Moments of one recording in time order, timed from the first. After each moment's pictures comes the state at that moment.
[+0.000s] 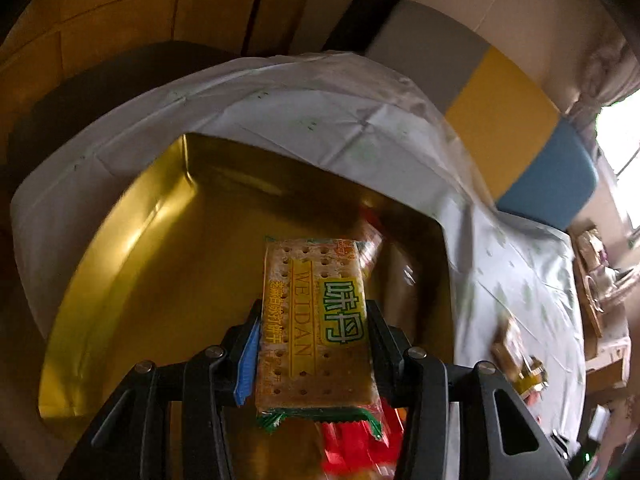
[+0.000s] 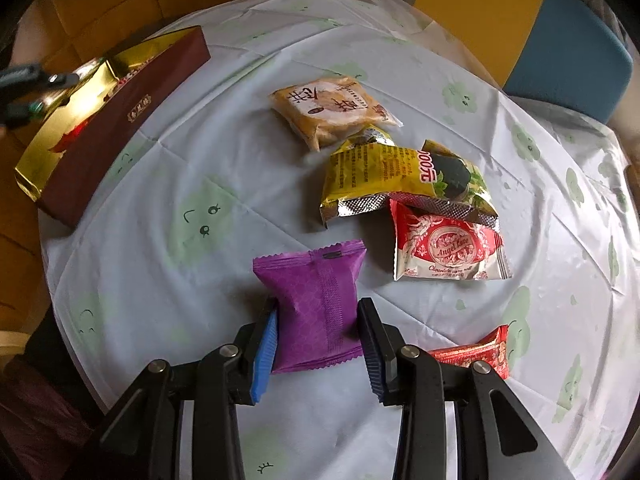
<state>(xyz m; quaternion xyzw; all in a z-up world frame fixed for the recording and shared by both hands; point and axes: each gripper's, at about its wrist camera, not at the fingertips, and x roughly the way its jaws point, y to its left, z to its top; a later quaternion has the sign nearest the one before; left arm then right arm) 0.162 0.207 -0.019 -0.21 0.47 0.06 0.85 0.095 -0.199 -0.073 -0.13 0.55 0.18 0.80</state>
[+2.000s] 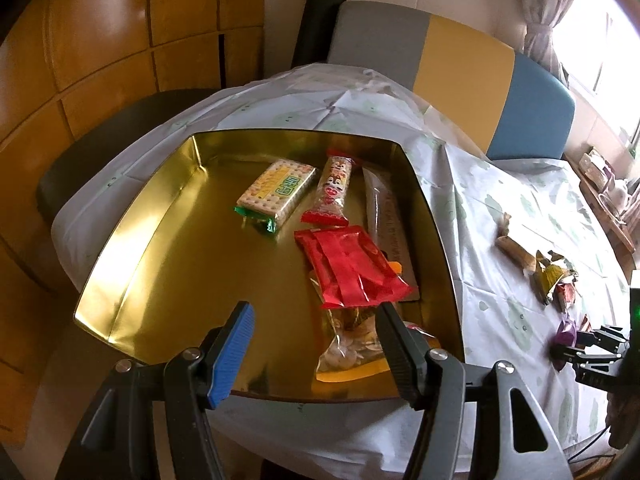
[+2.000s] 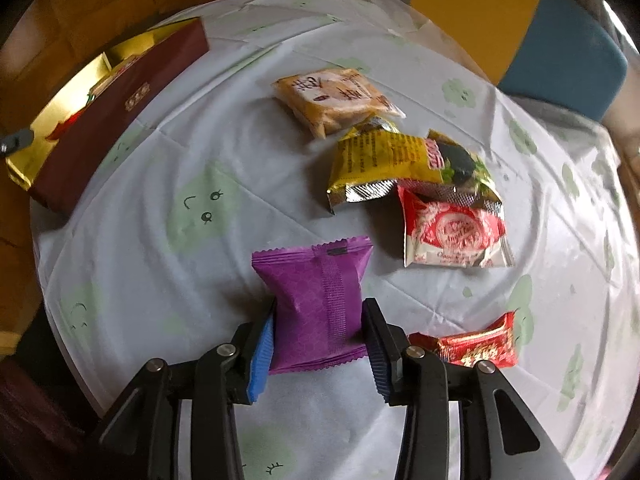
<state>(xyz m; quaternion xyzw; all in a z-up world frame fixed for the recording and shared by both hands) 0.046 0.143 -0.017 -0.07 0.44 0.05 0.89 0.092 -0.201 -0.079 -0.11 0.56 0.16 0.80</state>
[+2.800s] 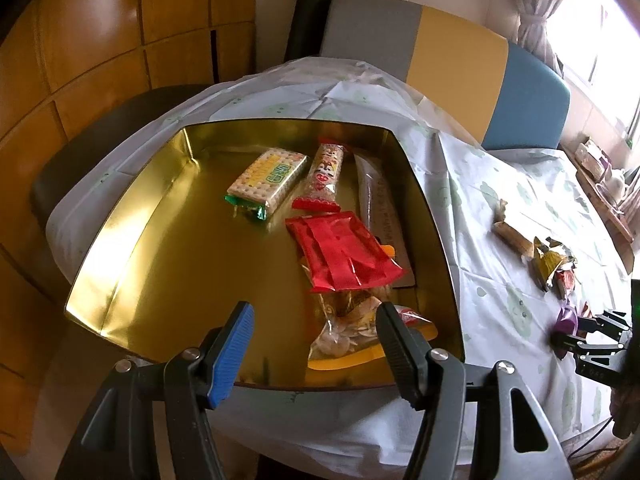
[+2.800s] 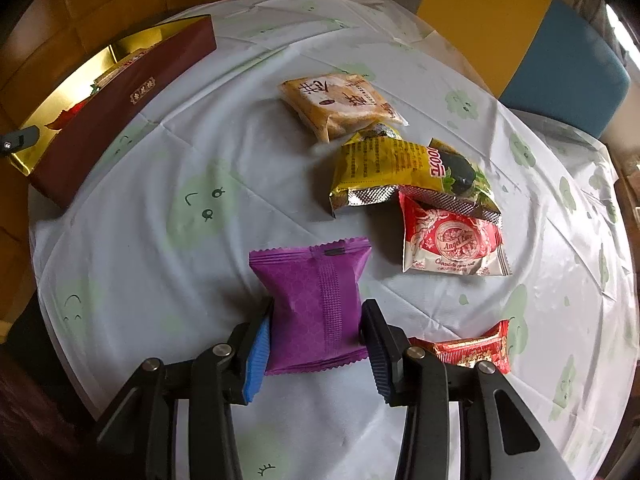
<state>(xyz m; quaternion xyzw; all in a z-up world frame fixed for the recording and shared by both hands) 0.044 0.139 -0.024 -0.07 0.45 0.04 0.89 0.081 -0.187 -0.076 -0.15 0.54 0.16 0.81</state>
